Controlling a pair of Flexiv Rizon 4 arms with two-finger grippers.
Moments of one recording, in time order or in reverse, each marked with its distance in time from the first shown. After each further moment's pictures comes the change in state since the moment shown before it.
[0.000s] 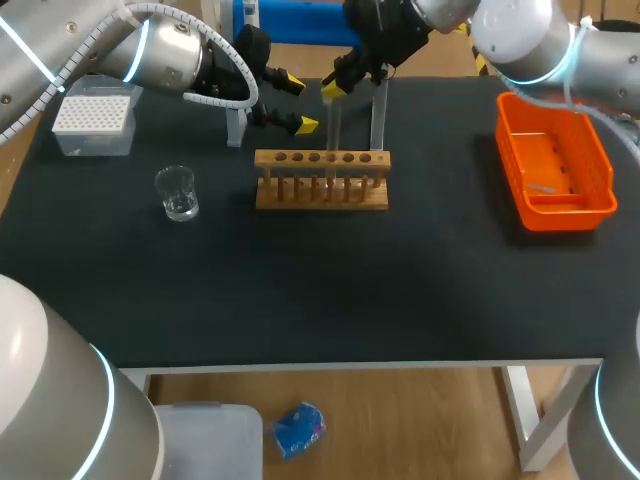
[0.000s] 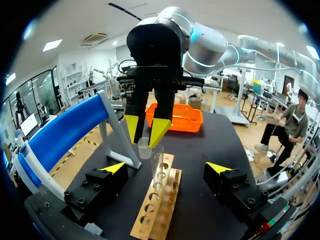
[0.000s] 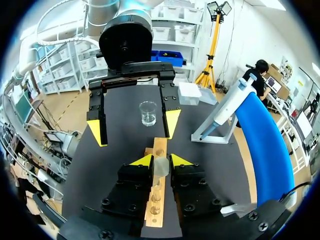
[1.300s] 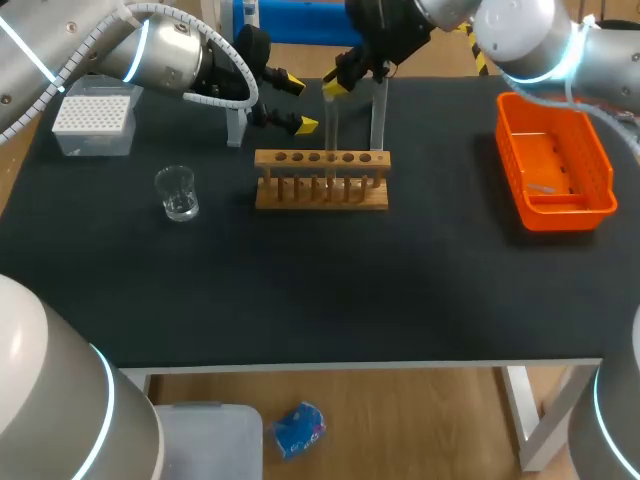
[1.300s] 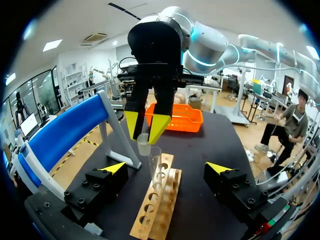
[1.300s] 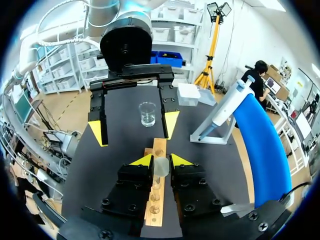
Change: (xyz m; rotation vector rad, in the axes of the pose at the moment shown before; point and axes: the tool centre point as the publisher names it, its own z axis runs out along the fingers) left arm 0.000 0.000 0.000 0.000 0.000 0.000; right arm -0.001 0.002 -0.003 -0.002 -0.003 -0.006
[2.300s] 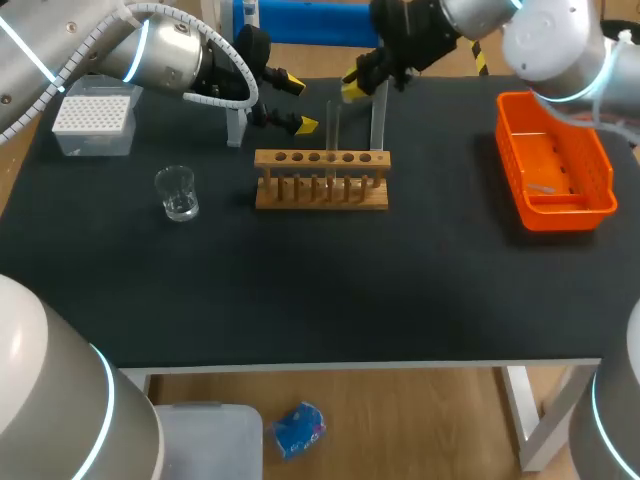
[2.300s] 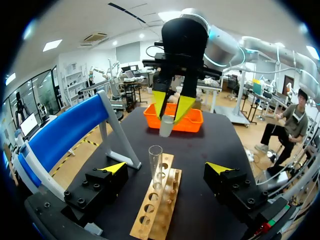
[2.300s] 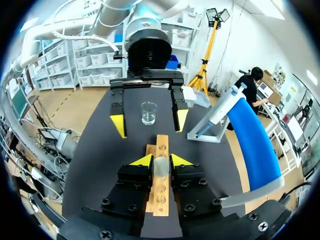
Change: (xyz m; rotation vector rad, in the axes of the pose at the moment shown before) left arm 0.000 0.000 0.000 0.000 0.000 0.000; right arm 0.023 -0.005 -0.030 -0.011 -0.078 -0.028
